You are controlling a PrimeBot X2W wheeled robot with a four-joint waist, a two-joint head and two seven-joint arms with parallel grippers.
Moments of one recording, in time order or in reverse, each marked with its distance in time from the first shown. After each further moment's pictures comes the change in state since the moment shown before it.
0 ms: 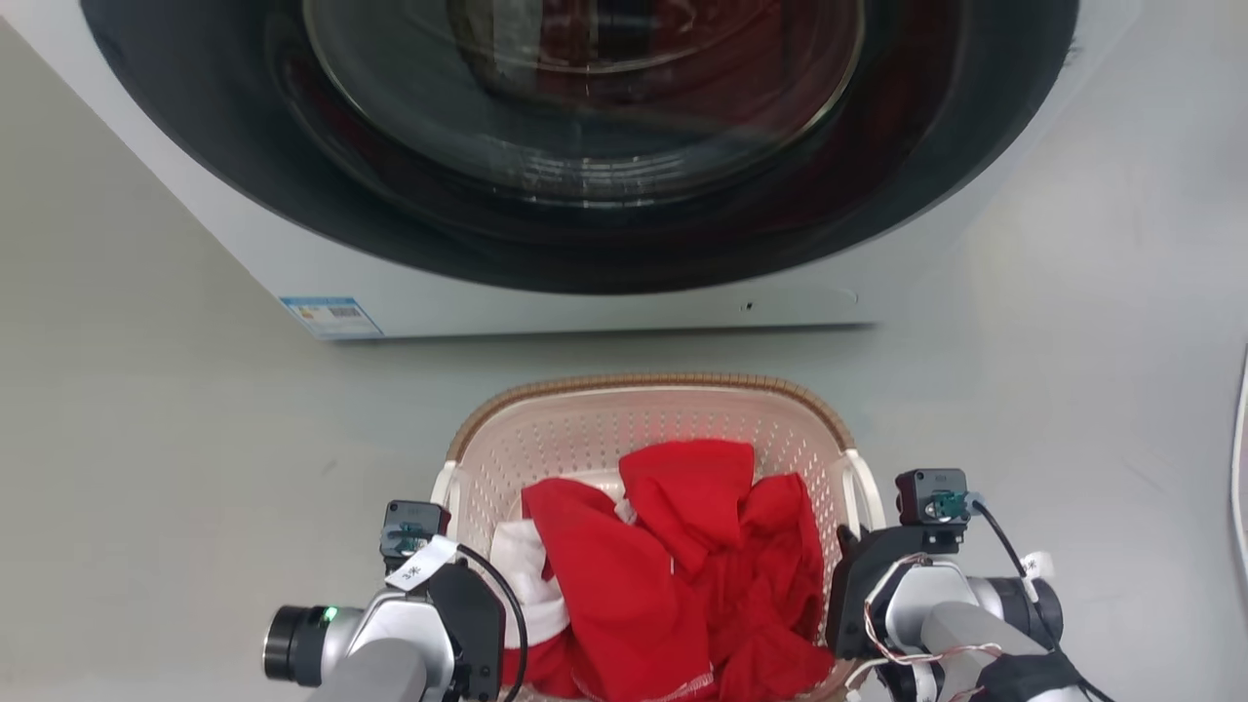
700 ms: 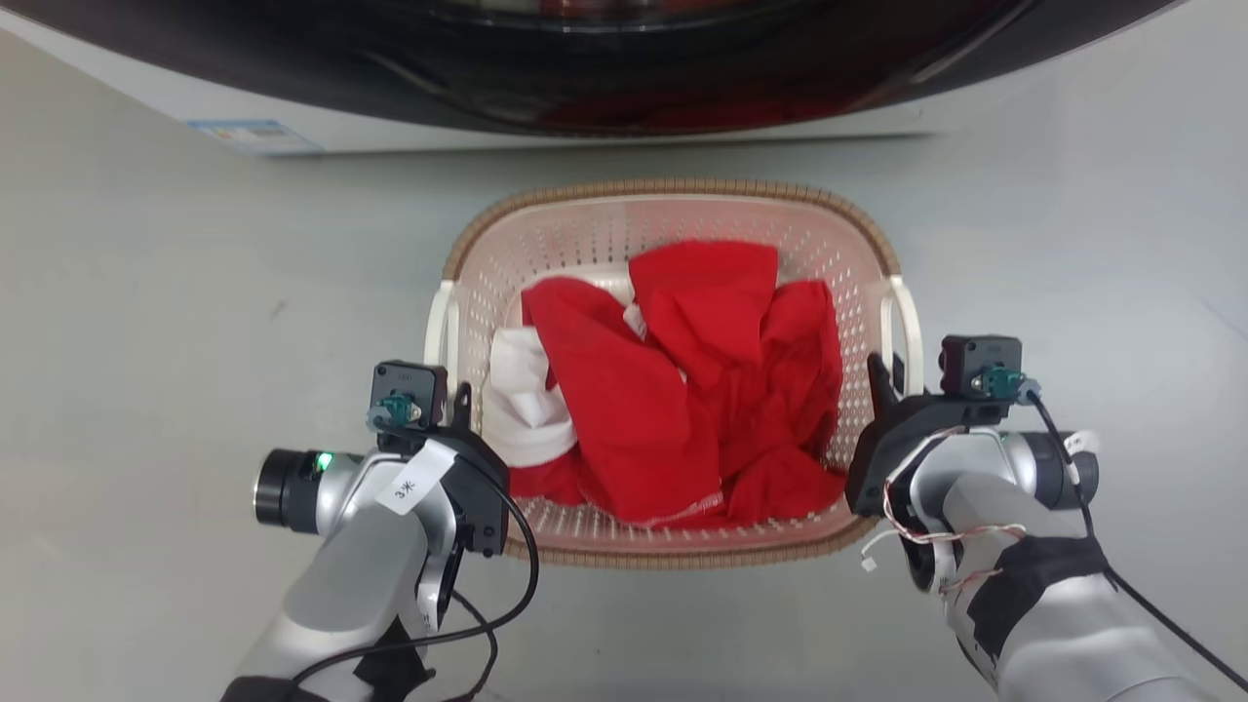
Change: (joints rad) left arm -0.166 -0.006 0.107 -0.047 0.131 -0.008 -0.125; right arm -0.169 -0.001 -0.174 0.018 -0.163 0.013 -0.162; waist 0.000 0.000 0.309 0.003
